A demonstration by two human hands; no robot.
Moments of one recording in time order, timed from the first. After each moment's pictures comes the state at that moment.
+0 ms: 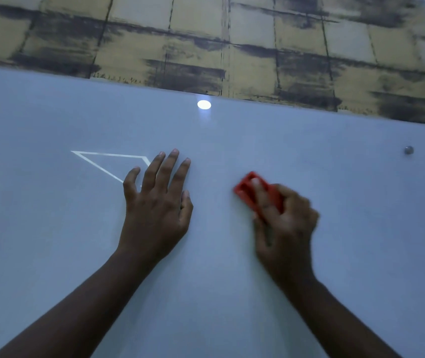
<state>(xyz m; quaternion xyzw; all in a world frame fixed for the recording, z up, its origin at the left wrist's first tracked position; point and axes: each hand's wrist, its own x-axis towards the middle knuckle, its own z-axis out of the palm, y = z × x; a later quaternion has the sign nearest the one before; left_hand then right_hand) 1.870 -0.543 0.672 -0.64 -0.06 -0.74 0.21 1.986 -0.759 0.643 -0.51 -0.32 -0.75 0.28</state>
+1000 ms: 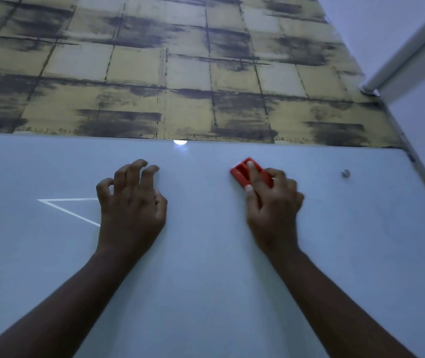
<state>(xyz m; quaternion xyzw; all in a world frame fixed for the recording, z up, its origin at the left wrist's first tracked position) 1.911 -0.612 0.762 -0.61 -0.05 -0.77 0.19 2.044 -0.834 0.756 -0.49 -0.23 -0.75 0.37</state>
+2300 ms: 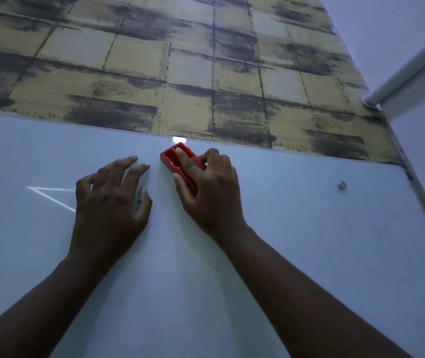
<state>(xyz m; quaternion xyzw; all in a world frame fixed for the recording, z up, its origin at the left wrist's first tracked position) 1.912 -0.607 0.754 -0.61 -0.03 -0.78 0.14 2.008 -0.776 0.797 -0.46 -0.38 -0.77 0.24</state>
